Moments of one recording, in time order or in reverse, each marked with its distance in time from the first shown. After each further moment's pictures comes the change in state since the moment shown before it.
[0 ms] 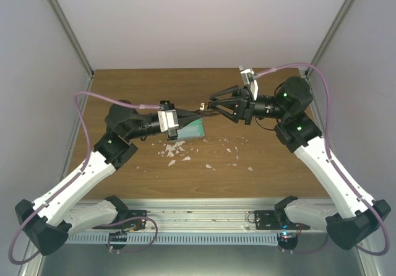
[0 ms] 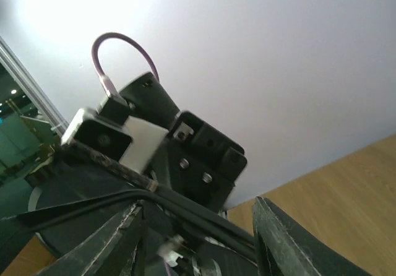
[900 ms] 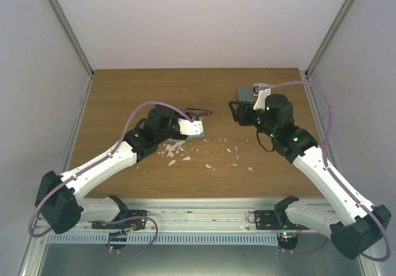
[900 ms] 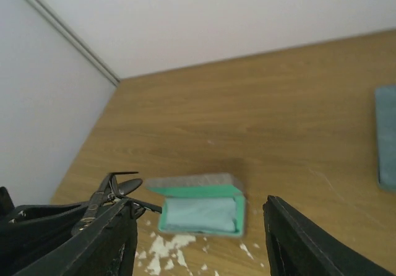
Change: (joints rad) left arm -0.037 0.206 -0.059 -0.342 -0.727 0.694; right arm 0.003 -0.086 -0.173 -0.408 0.937 -0.129
